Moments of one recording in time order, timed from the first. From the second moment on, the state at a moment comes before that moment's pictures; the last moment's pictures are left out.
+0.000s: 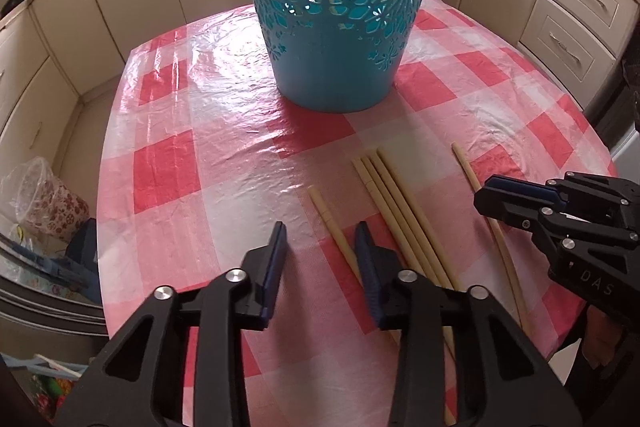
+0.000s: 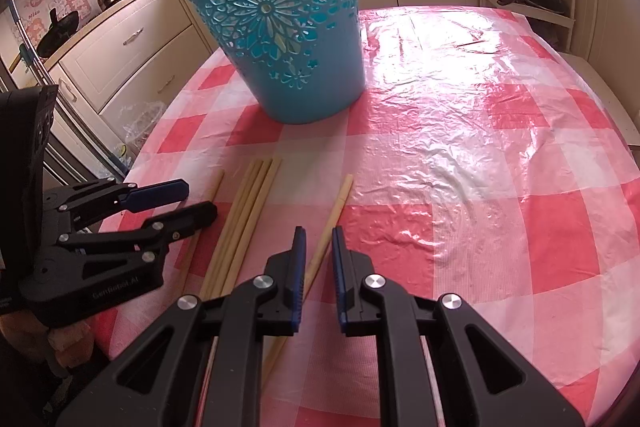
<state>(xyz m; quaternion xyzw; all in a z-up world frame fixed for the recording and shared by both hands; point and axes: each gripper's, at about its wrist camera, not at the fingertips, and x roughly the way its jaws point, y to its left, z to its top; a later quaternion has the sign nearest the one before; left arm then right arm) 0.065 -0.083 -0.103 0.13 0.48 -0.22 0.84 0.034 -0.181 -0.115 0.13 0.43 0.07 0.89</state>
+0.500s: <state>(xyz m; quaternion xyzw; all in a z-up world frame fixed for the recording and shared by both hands) 0.082 -0.070 -0.103 0.20 0.48 -0.23 0.82 0.037 -0.180 -0.114 0.12 0.43 0.07 0.89</state>
